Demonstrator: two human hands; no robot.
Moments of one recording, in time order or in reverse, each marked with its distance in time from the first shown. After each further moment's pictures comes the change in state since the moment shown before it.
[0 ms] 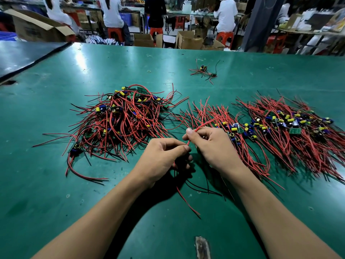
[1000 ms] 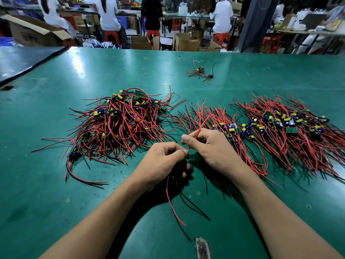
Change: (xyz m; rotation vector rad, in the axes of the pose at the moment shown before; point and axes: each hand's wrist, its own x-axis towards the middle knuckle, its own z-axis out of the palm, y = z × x) left_hand -0.005 0.005 0.002 0.020 -0.080 -0.064; right_hand 0.002 0.008 -0.004 -0.028 -0.086 -0.030
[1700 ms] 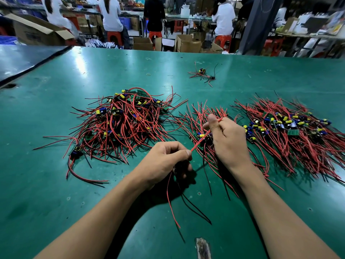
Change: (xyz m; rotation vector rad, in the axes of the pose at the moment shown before) left_hand 0.000 0.001 -0.005 0.051 -0.084 0.031; right_hand 0.008 0.010 -0.016 -0.197 0.387 -0.142
